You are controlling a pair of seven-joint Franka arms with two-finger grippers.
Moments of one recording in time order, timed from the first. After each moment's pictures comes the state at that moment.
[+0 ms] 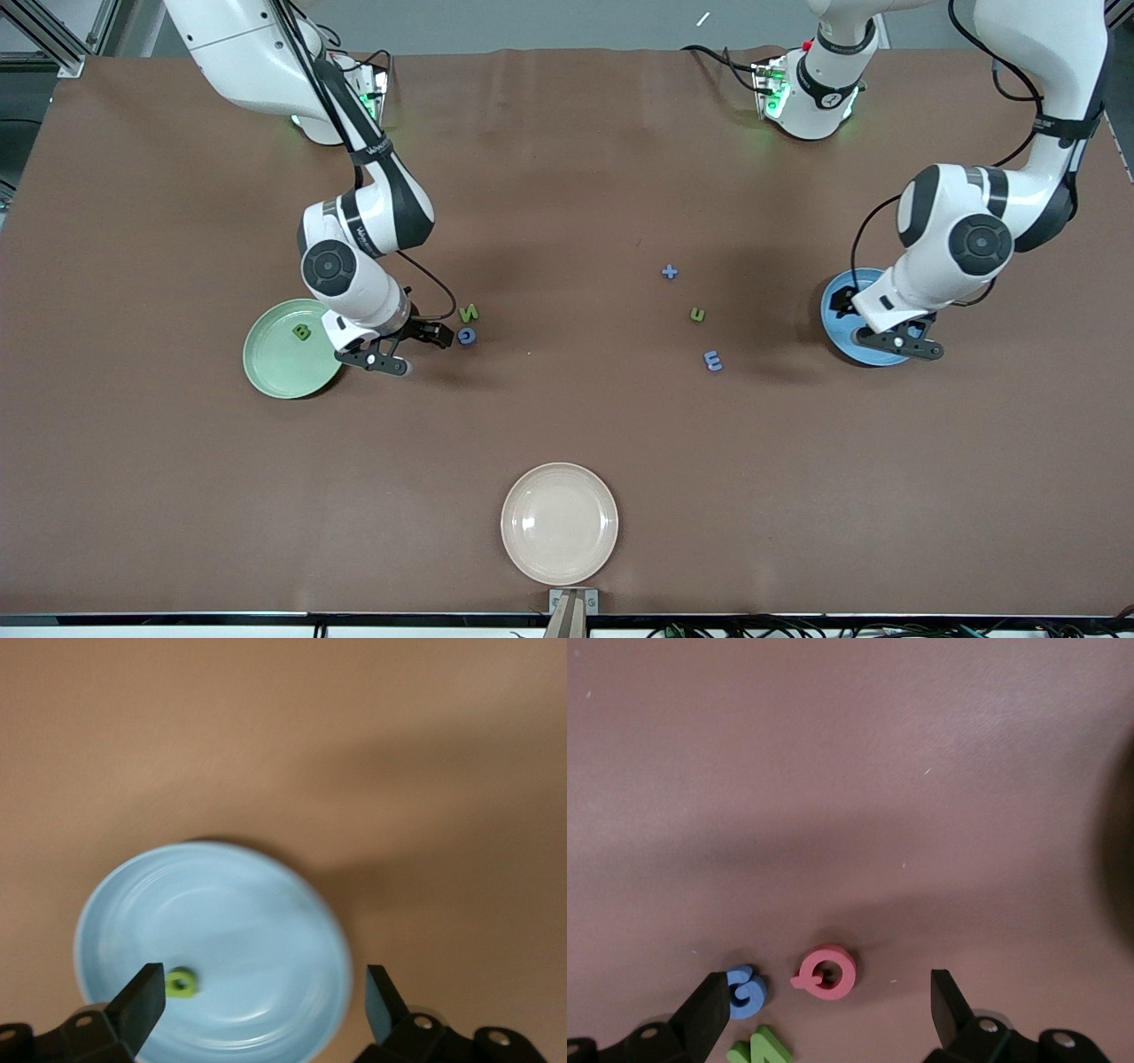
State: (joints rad) left arm 0.16 0.23 -0.28 -2.17 0.18 2.32 -0.04; right arm 0.47 0.45 -0.05 -2.03 0.14 2.46 0.54
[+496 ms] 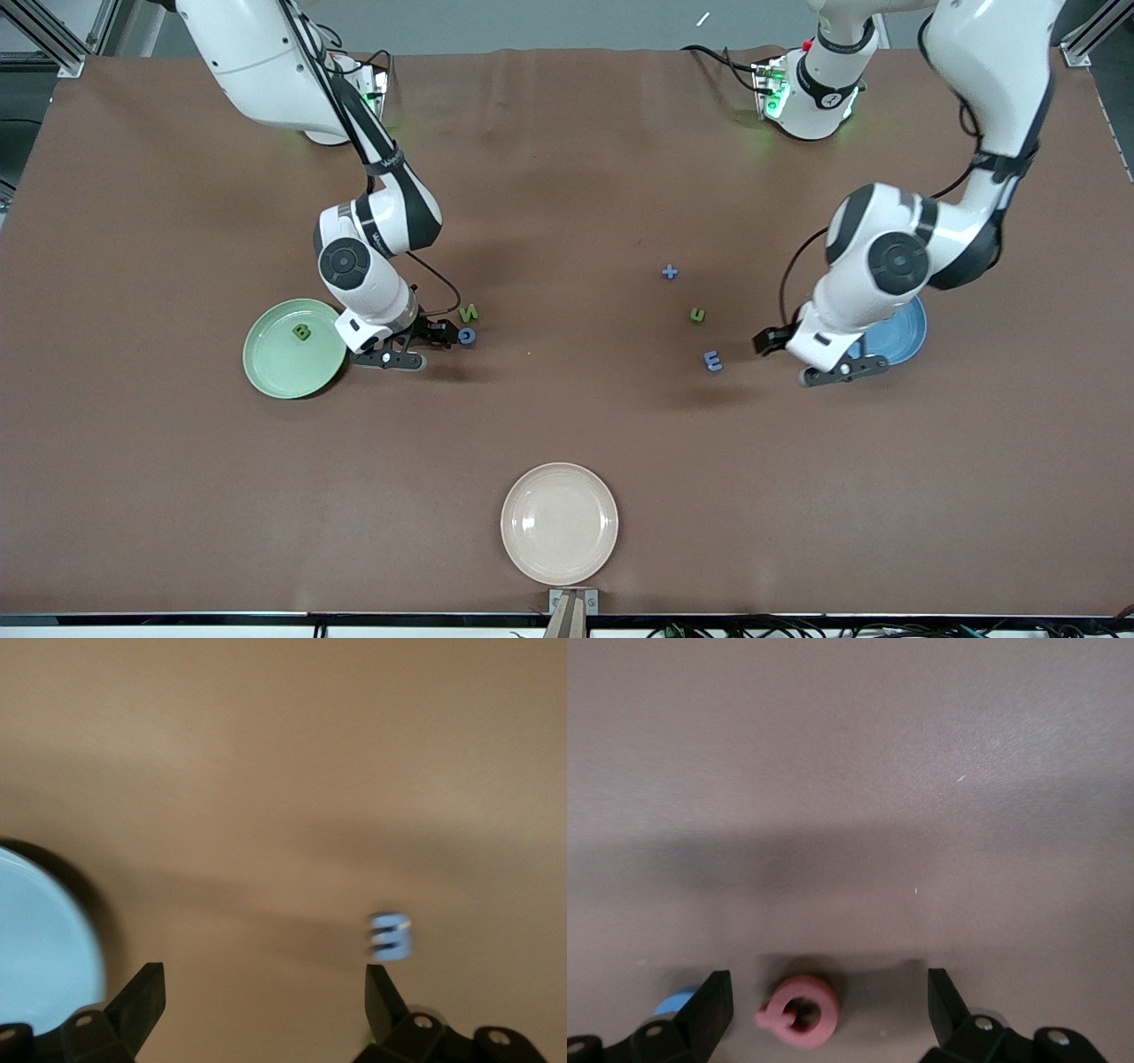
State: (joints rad) left arm 0.05 0.41 -0.38 -1.95 0.16 2.31 -0.67; right arm 0.48 0.52 -0.05 -2.10 0.14 2.66 0.42
